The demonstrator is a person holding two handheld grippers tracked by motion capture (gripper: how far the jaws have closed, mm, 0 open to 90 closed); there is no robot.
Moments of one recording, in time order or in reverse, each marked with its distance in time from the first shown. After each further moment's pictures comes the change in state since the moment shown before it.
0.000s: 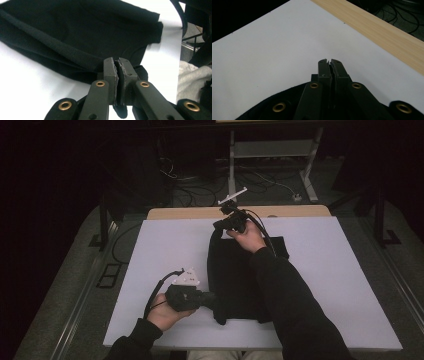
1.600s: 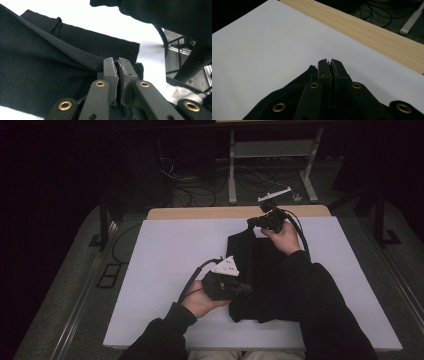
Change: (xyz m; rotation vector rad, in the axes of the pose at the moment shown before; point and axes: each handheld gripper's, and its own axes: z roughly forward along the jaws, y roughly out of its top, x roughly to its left) left arm -0.023 0.070 0.057 -0.027 -0.119 0.105; right arm -0.064 -0.052 -0.070 -0.054 -0.084 0.108
